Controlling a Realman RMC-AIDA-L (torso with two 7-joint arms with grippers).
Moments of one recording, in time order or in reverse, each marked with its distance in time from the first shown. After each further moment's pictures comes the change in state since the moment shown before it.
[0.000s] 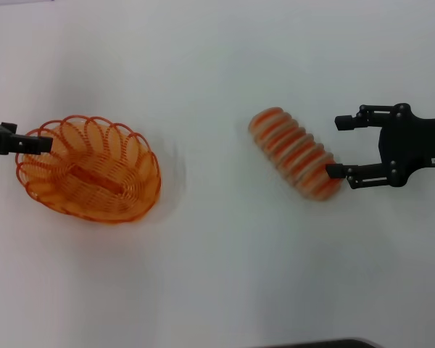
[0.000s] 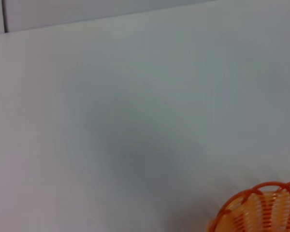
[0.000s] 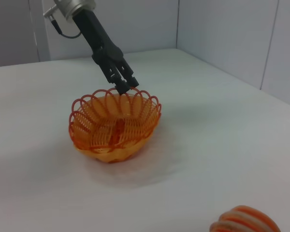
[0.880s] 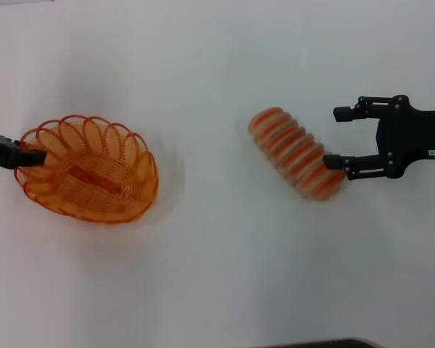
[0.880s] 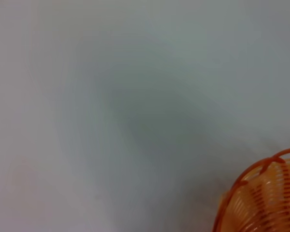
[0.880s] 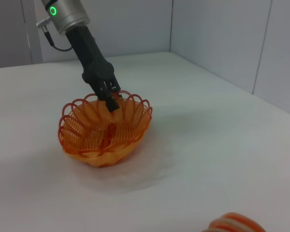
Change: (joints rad) left arm -0.014 -0.024 0.060 -0.010 0.095 -0.055 -0.013; right arm 0.013 0.004 0.009 0.000 0.004 0.015 0.001
